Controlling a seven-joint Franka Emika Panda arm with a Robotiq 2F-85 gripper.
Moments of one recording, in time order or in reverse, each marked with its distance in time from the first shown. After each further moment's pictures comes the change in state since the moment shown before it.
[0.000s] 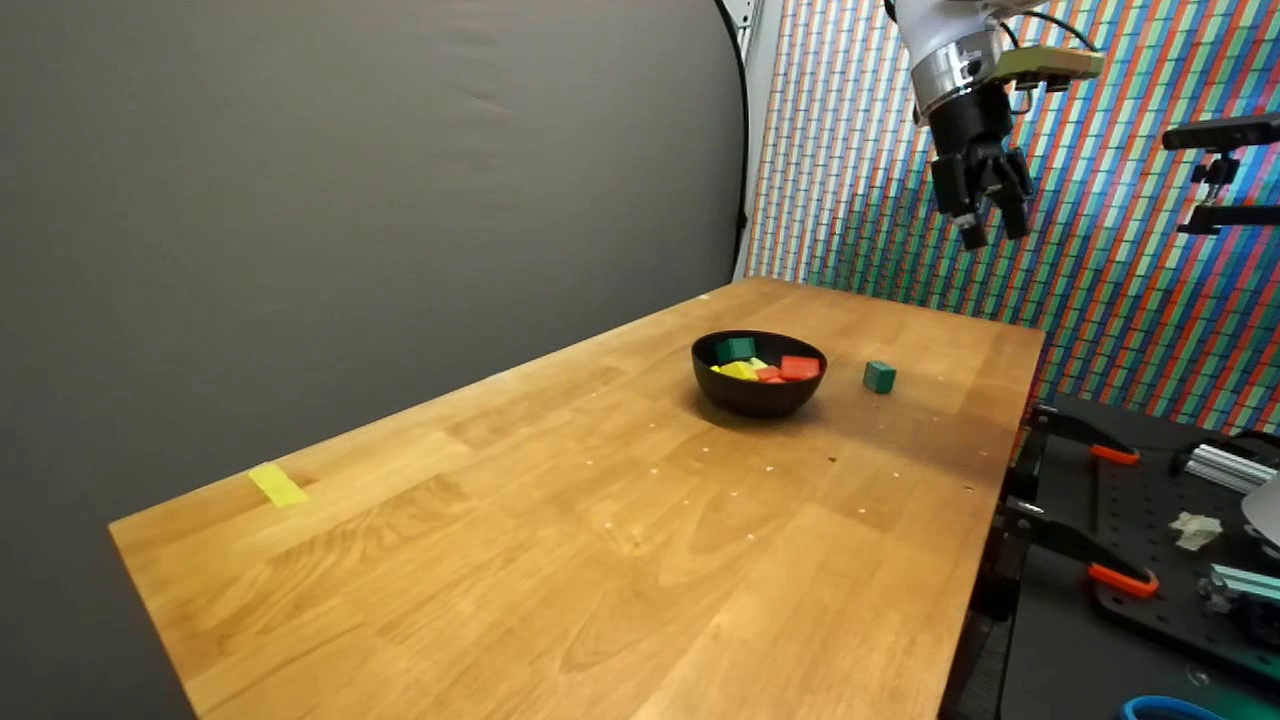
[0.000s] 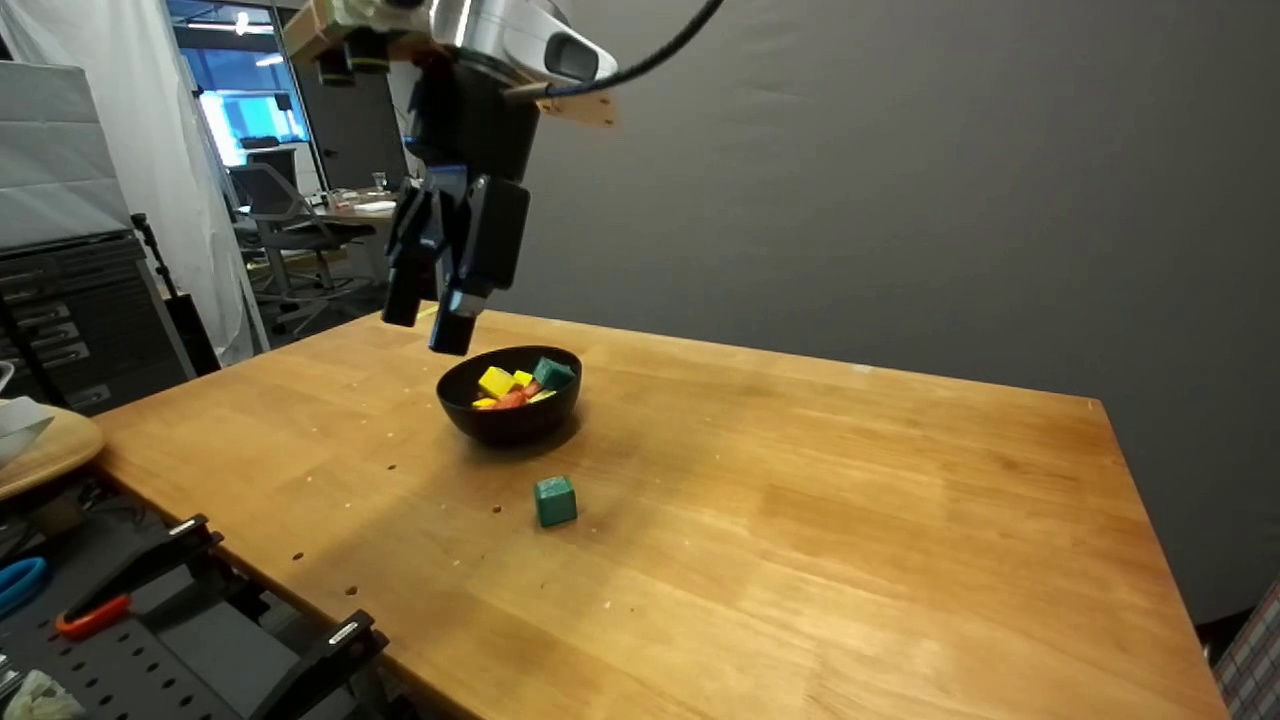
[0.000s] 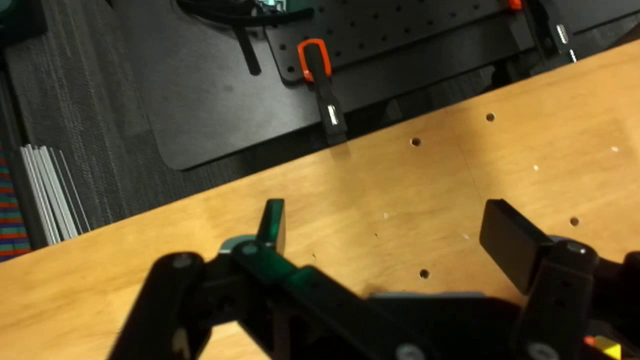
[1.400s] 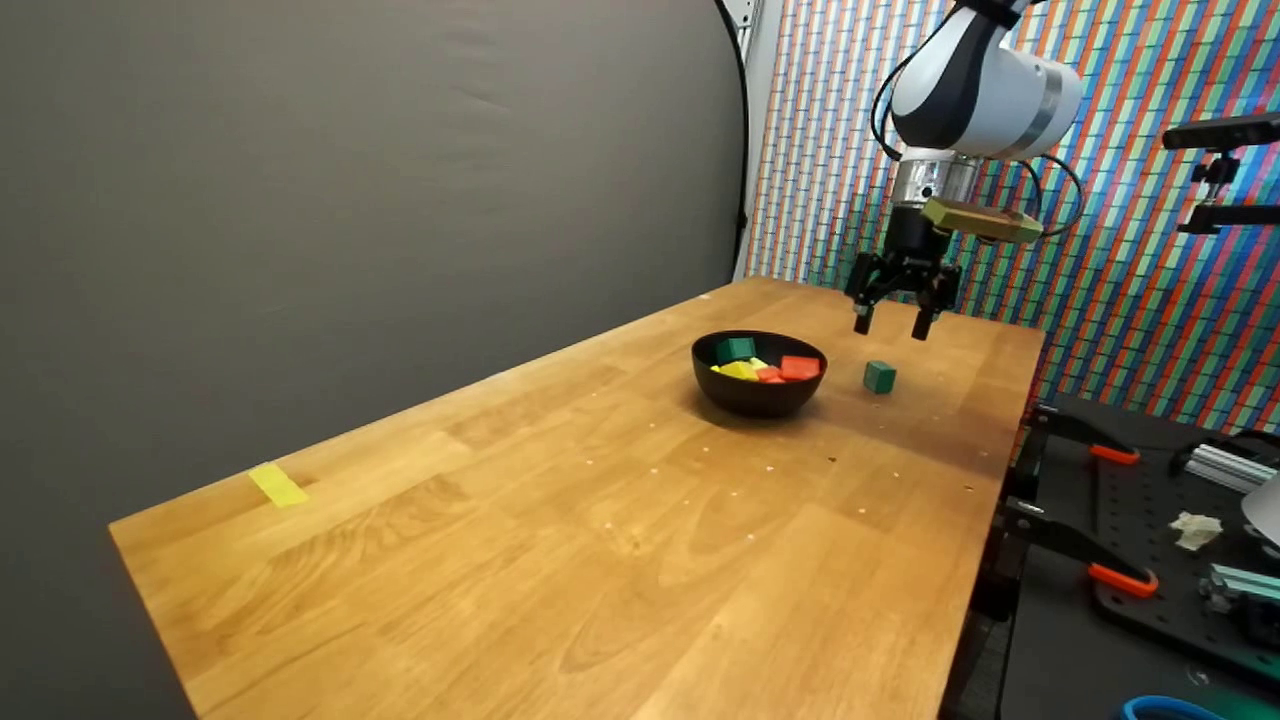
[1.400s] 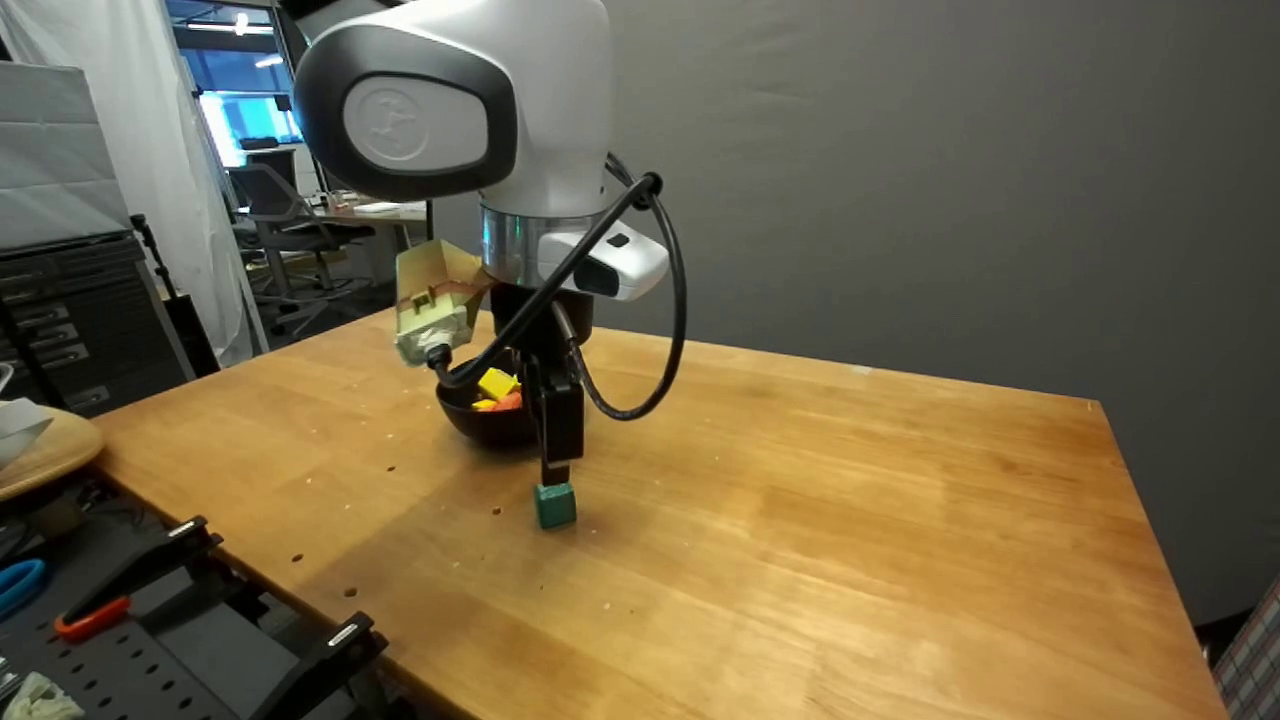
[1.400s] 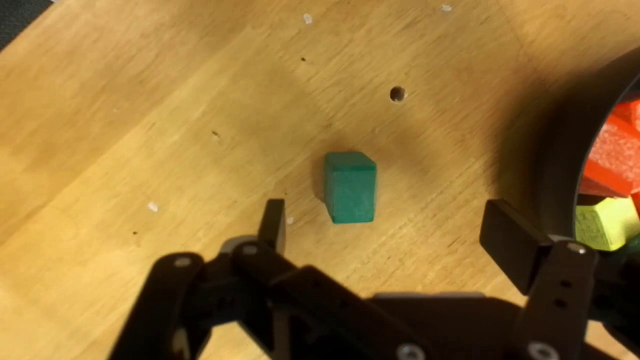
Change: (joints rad) arm 0.002 0.274 -0.002 -0.151 0.472 0.814 -0.061
